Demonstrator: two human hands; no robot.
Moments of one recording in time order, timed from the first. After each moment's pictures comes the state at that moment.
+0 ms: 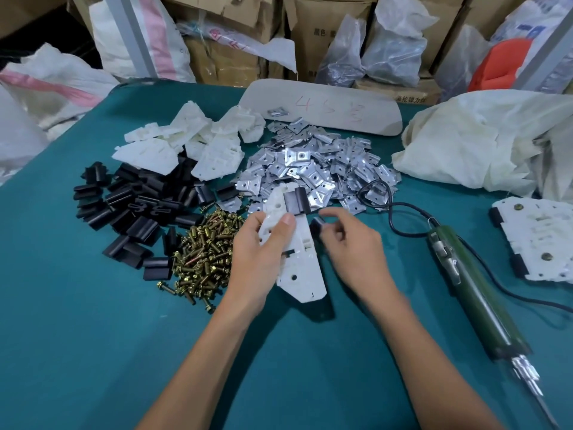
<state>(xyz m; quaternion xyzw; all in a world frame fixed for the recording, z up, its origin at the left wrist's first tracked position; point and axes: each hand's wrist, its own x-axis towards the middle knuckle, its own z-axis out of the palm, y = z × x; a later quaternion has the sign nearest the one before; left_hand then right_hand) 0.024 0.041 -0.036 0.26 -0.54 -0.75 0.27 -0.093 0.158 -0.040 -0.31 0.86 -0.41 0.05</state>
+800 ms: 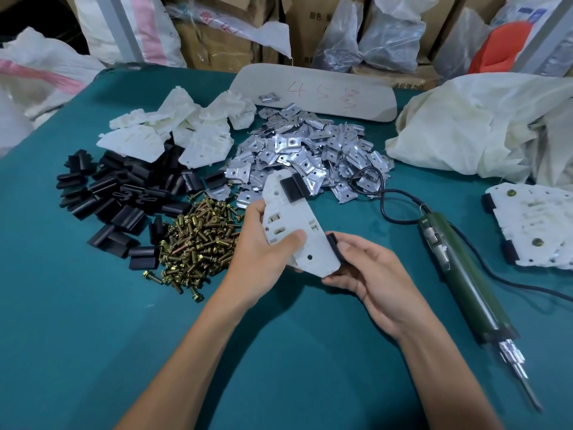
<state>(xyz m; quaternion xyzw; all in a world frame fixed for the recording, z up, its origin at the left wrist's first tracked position) 0.021 0.051 -0.047 0.23 -0.61 -0.72 0.23 -0.068 0.216 -0.030 -0.09 0.58 -0.71 0.39</state>
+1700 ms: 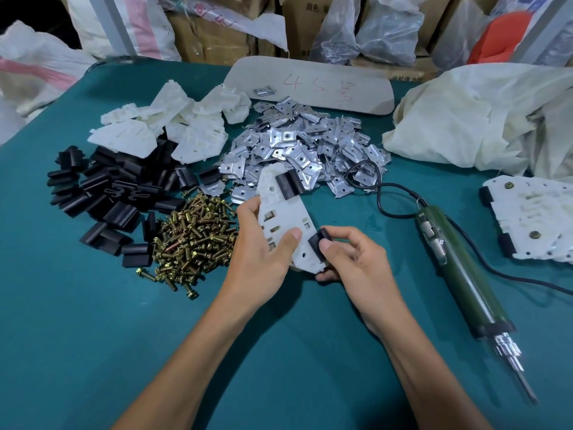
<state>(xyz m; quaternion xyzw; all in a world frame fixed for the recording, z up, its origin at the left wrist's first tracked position) 0.029 0.064 -0.044 0.22 -0.70 -0.63 0.25 -0.060 0.209 -0.045 -0.16 0.70 -0.64 0.27</state>
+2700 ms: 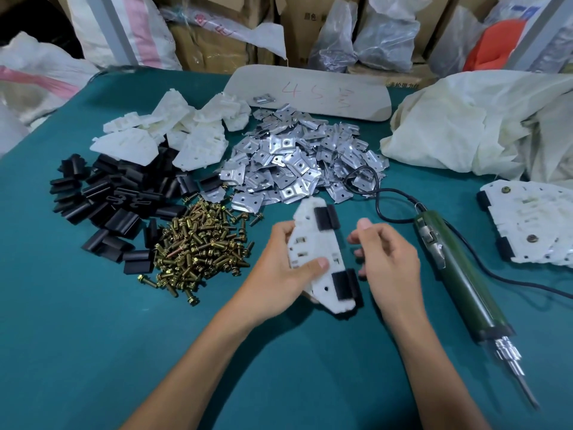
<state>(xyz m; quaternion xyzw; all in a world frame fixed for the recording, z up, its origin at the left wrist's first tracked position) 0.027 0.074 -0.045 0.18 -0.68 -0.71 0.09 -0.077 0.223 -0.042 -0.14 0.78 -0.60 0.08</state>
